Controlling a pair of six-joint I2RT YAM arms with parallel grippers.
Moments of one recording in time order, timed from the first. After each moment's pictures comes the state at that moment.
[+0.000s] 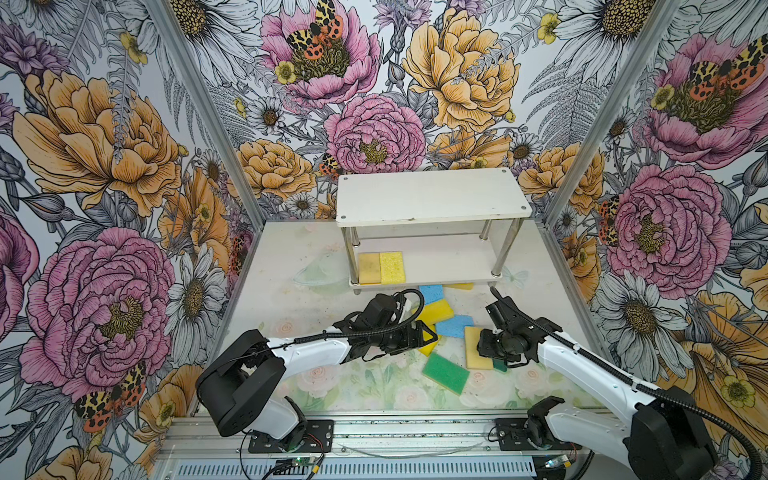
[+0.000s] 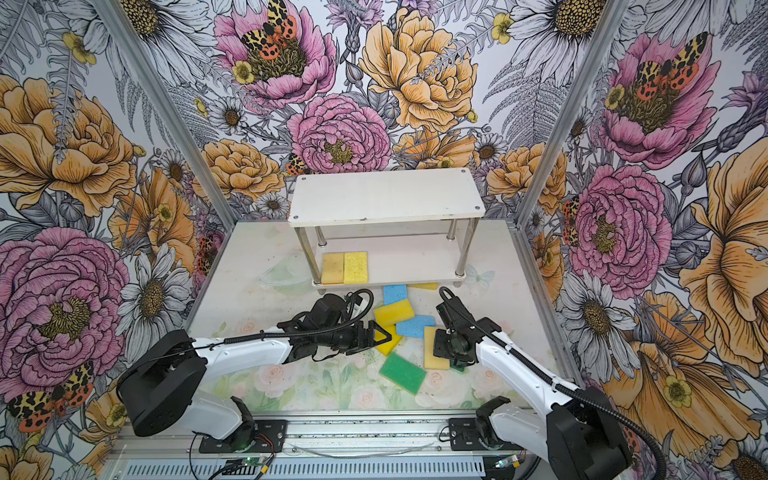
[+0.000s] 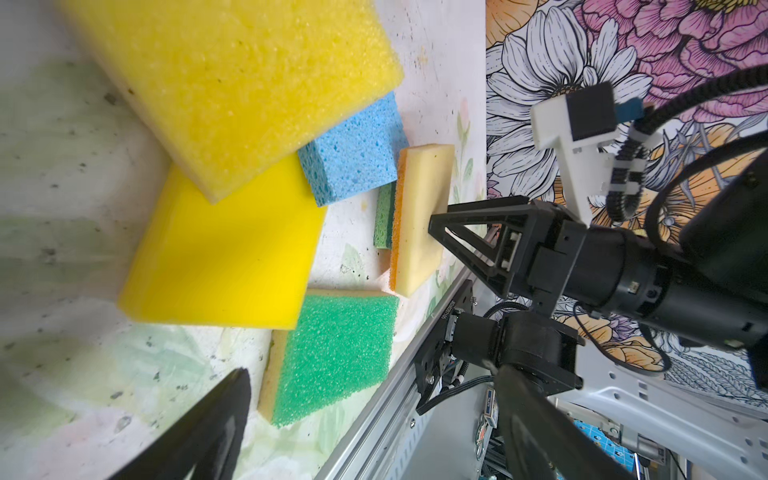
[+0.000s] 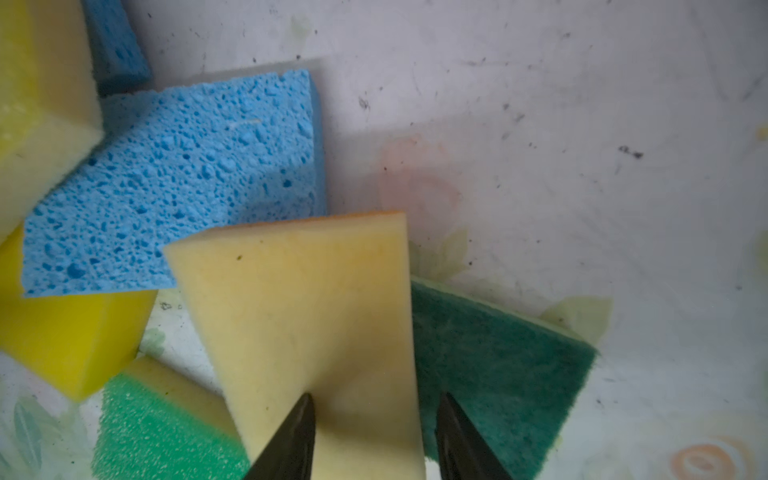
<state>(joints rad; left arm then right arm) -0.82 1.47 0.68 0.07 0.48 -0.98 0.42 1.11 0.60 -0.74 -0.05 0.60</state>
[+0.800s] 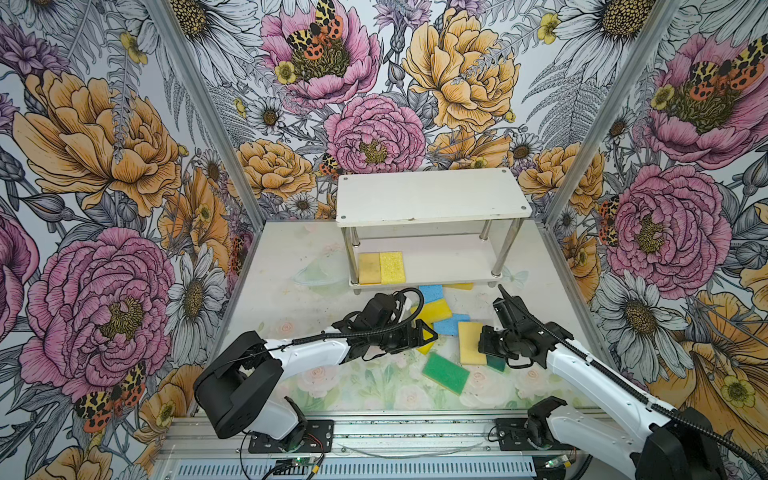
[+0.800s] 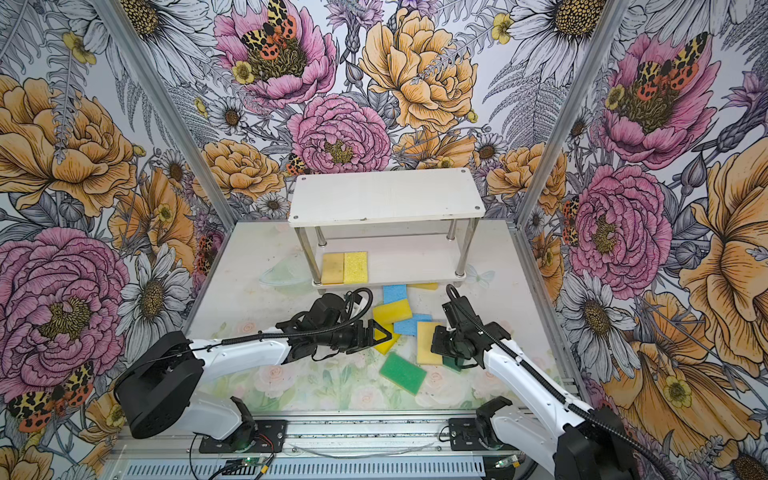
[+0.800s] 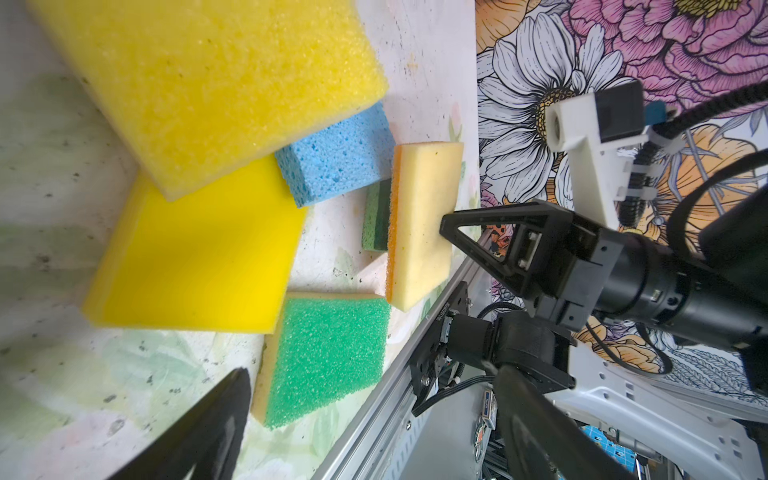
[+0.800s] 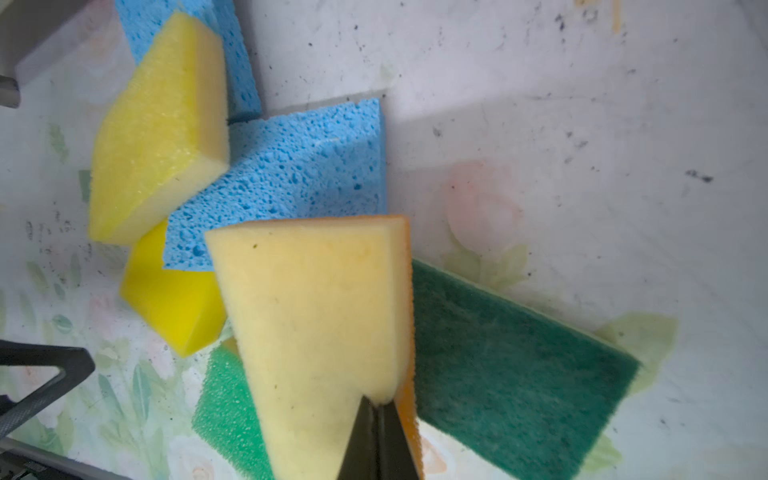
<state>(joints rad) -0.82 1.44 0.68 0.08 0.48 -0.98 0.41 1.01 0.62 -0.71 -0.17 0.61</state>
